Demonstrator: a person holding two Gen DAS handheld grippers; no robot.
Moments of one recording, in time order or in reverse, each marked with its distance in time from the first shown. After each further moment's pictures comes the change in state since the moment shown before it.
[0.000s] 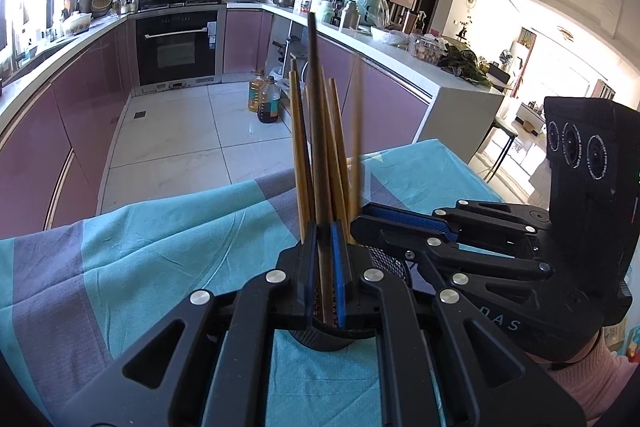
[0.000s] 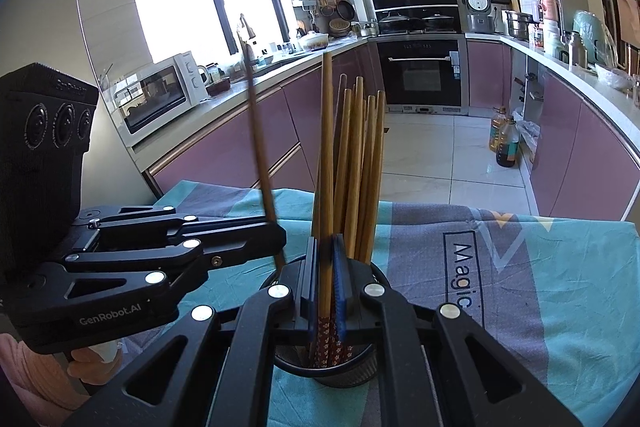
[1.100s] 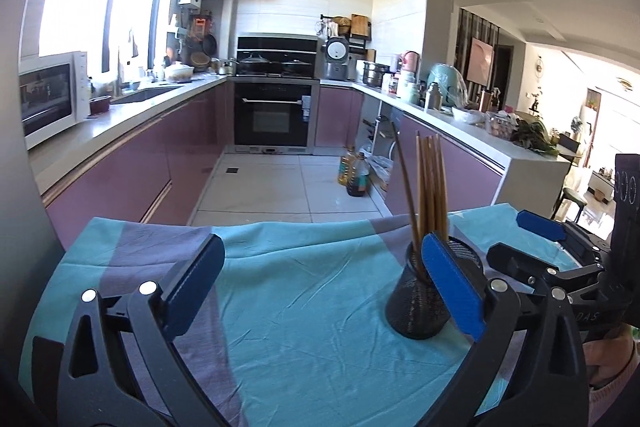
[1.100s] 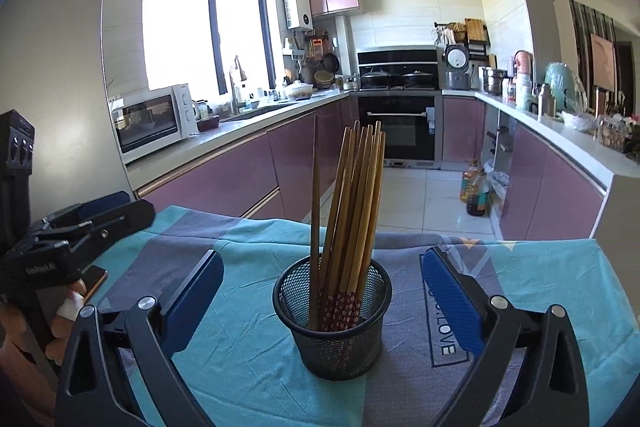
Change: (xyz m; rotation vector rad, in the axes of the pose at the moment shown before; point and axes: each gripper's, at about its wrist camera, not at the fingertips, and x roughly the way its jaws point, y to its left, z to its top) left arm -0.112 0.041 -0.081 -0.093 -0.332 0.342; right arm -0.049 0.033 -0.039 -0.076 -0.219 -0.135
